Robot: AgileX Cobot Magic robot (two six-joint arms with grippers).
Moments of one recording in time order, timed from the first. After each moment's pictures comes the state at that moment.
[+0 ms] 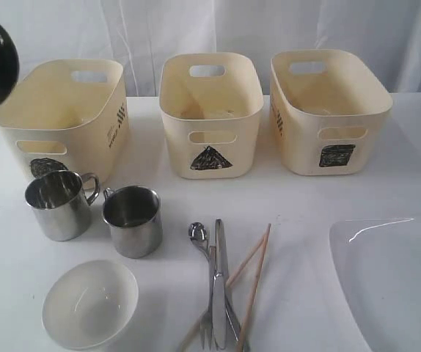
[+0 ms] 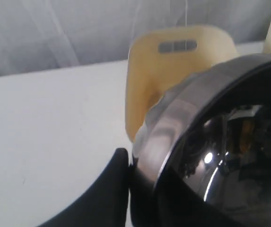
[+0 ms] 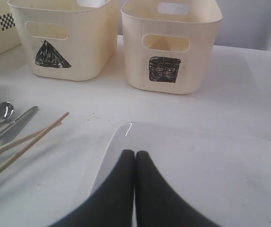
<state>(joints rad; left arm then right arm) -0.03 1.10 -1.01 -0.04 0.47 0.14 0.08 0.00 0.00 0.05 0.35 -0.04</state>
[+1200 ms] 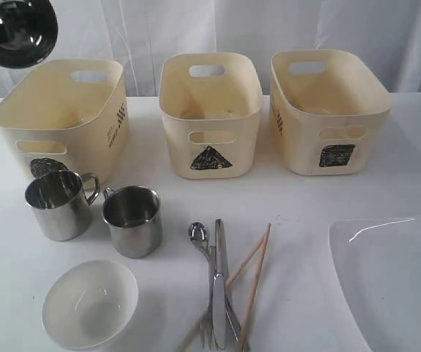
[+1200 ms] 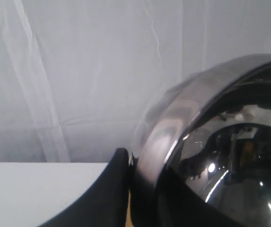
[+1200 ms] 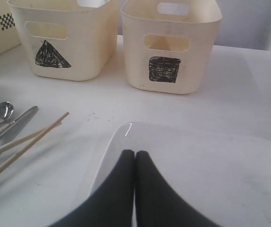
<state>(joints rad) -0.07 1.52 -1.01 -0.10 -0.32 0.06 0.08 0.00 0.00 0.05 0.35 -0.04</state>
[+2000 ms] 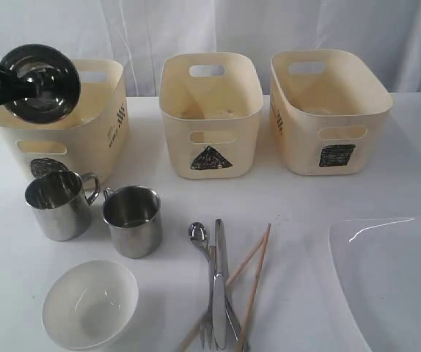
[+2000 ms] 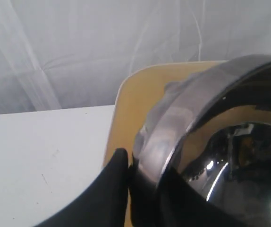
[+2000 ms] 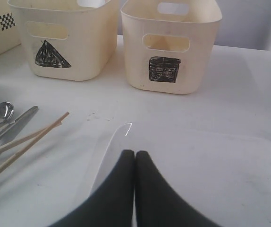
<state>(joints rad) -0.07 1.69 -1.02 -0.01 -0.27 0.06 0.08 0.00 0.00 0.05 0.35 -0.04</state>
